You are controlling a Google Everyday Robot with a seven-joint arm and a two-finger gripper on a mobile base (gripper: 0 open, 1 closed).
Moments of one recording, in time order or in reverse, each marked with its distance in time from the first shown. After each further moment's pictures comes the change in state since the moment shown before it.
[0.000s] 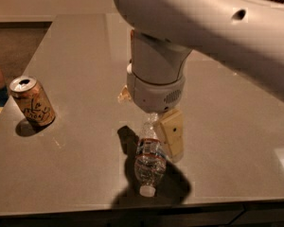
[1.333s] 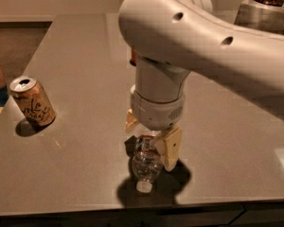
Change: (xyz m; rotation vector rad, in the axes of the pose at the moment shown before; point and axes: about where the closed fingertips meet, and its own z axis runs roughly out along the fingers) arm -0.004 0.022 0.039 -0.093 -0.057 -0.107
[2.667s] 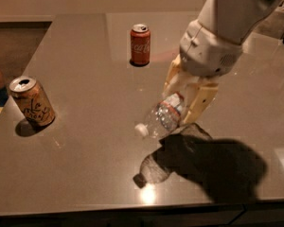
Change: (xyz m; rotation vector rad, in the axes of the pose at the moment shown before) arm 0.055 0.001 -0.093 0.164 -0.235 0.302
